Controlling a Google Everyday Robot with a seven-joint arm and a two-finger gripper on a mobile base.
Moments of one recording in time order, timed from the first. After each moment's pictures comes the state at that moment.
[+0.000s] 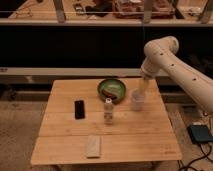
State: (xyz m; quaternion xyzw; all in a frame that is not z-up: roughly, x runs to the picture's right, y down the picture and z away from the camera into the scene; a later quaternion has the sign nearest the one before) arm 0.210 -0.041 0.770 -0.22 0.00 0.15 0.96
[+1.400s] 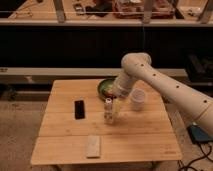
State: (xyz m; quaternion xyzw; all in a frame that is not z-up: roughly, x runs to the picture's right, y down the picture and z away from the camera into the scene) arm 0.030 0.066 0.730 -0.37 -0.19 0.04 0.91
